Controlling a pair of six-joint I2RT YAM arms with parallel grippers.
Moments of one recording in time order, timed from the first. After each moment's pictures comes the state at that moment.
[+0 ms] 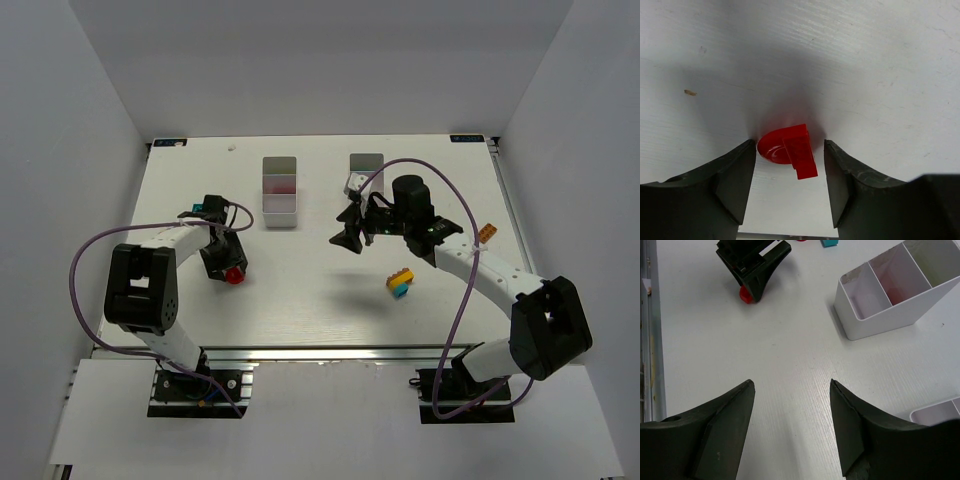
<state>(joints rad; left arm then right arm) -0.13 1.67 0.97 -0.66 -0.01 -0.49 0.56 1.40 0.97 0.05 -0.72 -0.29</state>
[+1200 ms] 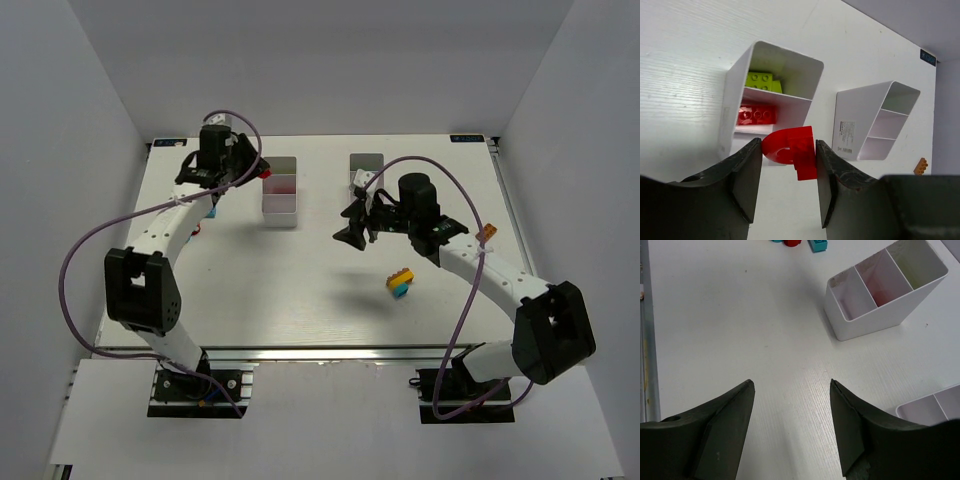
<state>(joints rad) -0.20 1.65 1.42 -0.33 0.09 -0.62 0.54 1.38 0.97 0.05 -0.71 -0.29</state>
